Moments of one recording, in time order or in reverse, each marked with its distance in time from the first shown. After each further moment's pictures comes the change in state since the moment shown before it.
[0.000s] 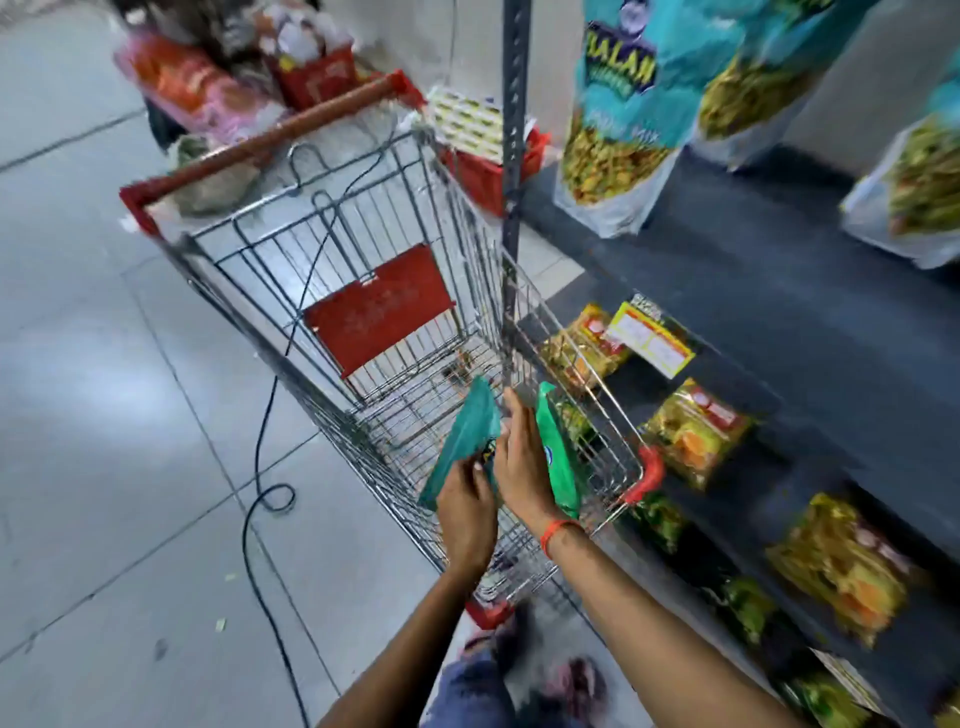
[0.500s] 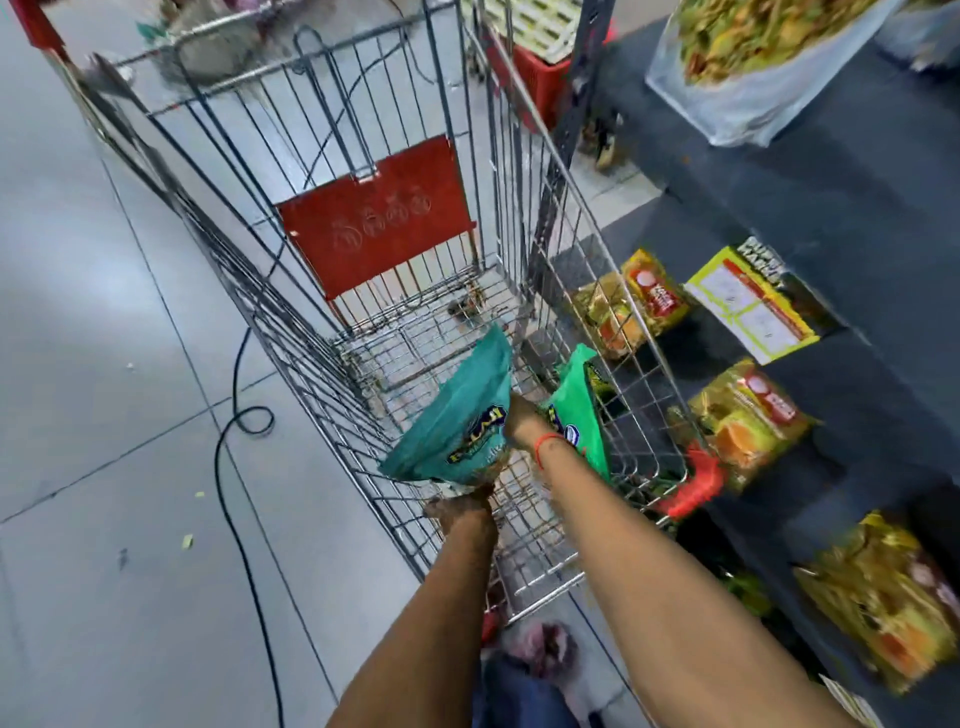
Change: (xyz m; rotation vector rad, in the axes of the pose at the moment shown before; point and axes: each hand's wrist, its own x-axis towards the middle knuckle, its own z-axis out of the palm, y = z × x) left_hand 0.045 -0.104 0.091 -0.680 -0.103 -0.973; right_hand 0.092 0.115 0.072 -0.321 -0.670 0.399
